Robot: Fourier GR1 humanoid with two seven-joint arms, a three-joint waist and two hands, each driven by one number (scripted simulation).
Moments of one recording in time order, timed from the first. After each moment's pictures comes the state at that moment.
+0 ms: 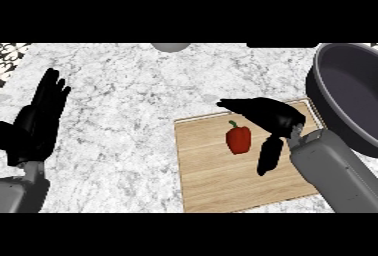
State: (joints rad) left arm -0.18 0.38 -0.04 -1.62 0.25 0.29 0.17; right arm -0.58 -0.42 0.45 -1.44 0.35 0.60 0.28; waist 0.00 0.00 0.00
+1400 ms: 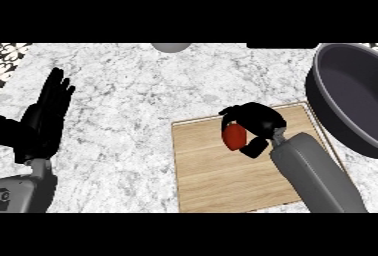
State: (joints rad) left arm -0.20 0.27 0.04 -1.61 0.14 0.20 0.20; right arm -0.55 -0.27 0.40 -1.21 0.78 0.52 -0.01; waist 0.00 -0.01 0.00
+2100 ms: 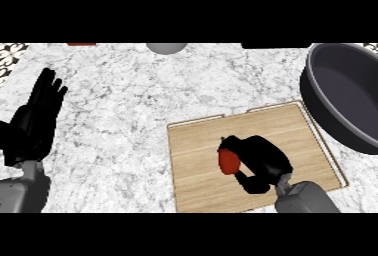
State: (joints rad) left arm -0.18 0.27 0.08 -1.64 0.13 0.18 0.23; right arm -0.21 -0.23 0.43 -1.55 0.86 0.46 0.09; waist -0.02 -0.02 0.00
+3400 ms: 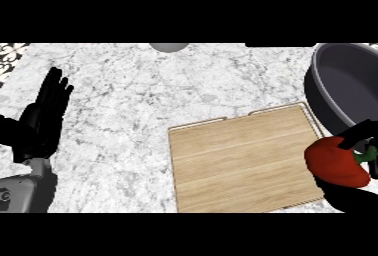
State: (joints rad) left arm -0.20 0.24 0.08 -1.61 0.10 0.17 0.21; right arm -0.05 -0.16 -0.06 -2.29 0.77 0.25 0.37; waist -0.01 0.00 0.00
